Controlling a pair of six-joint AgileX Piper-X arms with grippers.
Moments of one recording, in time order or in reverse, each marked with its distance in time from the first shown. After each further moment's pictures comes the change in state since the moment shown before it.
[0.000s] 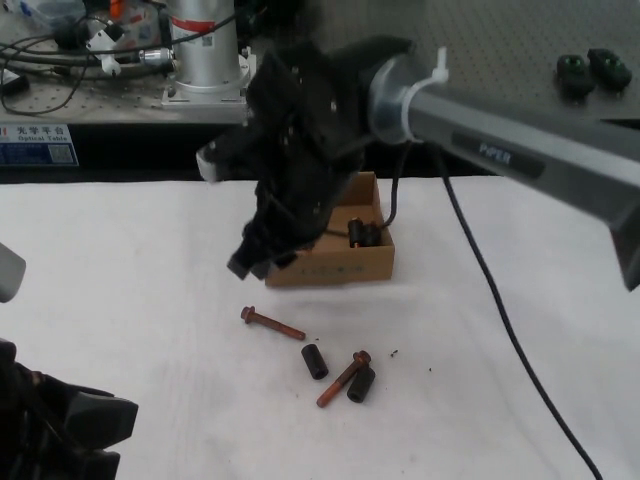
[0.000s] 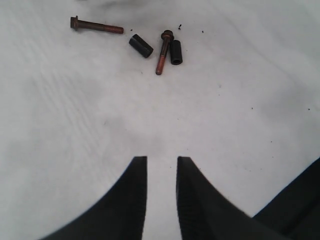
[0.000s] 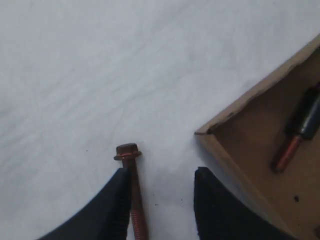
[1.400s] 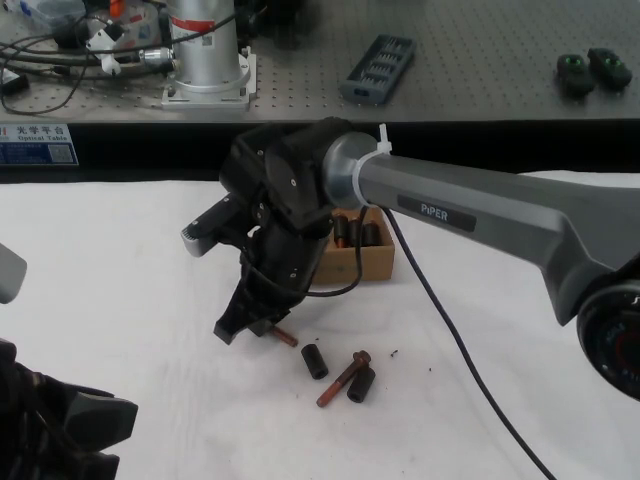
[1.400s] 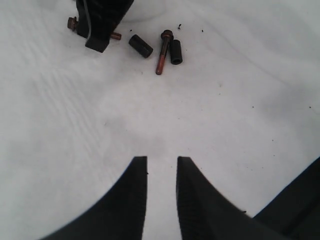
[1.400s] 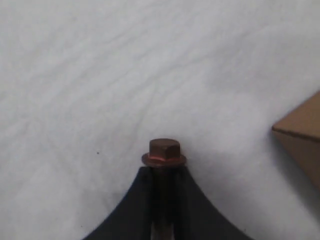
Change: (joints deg) left arm 0.0 0.0 0.0 0.0 0.0 0.8; right arm 2.9 5.7 0.0 -0.3 1.8 4.7
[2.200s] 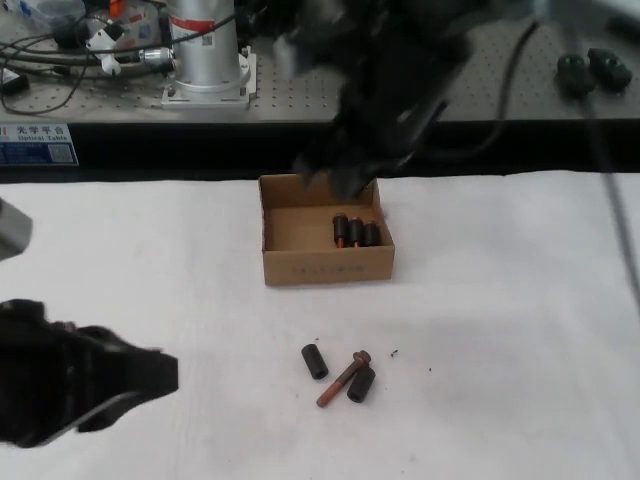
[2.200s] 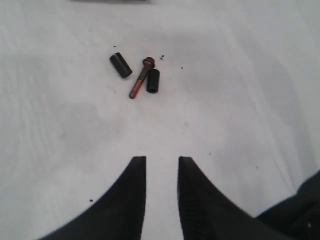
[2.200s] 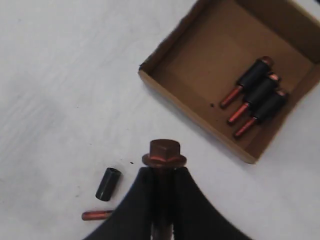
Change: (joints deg) left arm -0.6 4.1 0.0 -8.7 3.4 -19.6; right arm -10.2 -23.8 0.5 13.5 0.3 3.7
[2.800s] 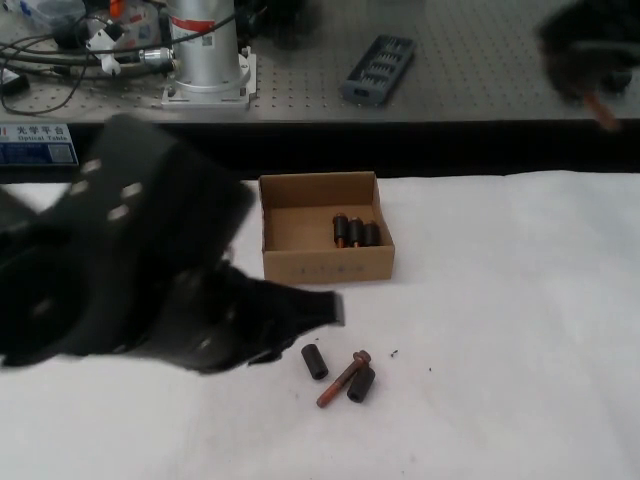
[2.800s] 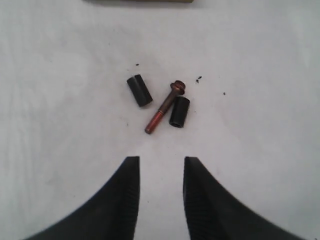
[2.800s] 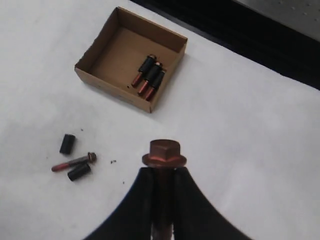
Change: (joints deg) left arm -15.4 30.4 -15.8 -3.3 -22.6 -12.1; right arm -13.9 -34.7 20.7 0.2 0.1 -1.8
